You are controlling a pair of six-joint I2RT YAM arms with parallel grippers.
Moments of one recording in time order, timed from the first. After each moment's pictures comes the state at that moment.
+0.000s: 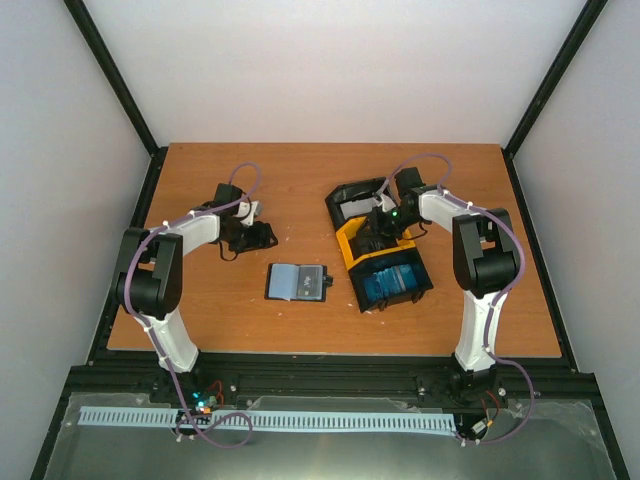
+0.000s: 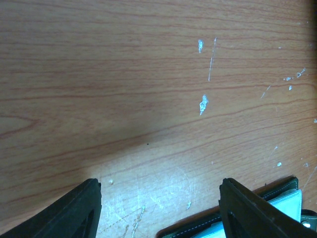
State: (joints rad) left arm -0.17 1.80 1.08 -0.44 0.41 -0.24; right arm 0.24 2.04 1.41 -0.63 -0.73 0.26
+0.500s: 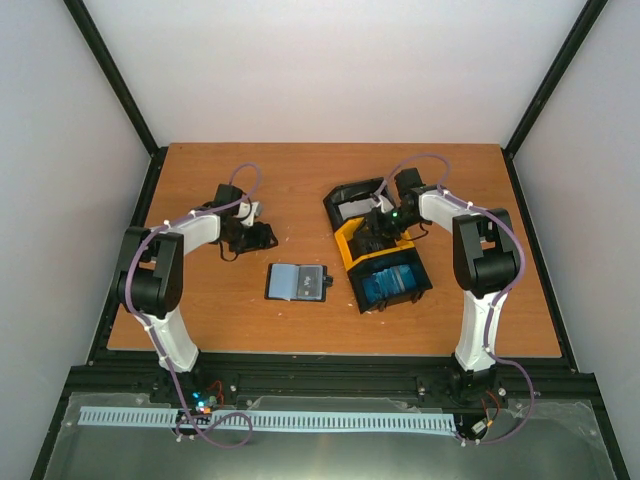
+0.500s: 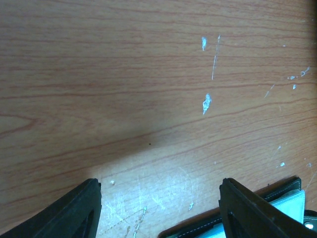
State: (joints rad) left arm -0.17 1.80 1.08 -0.44 0.41 -0.24; right arm 0.24 2.04 1.41 -0.65 -0.81 0.22
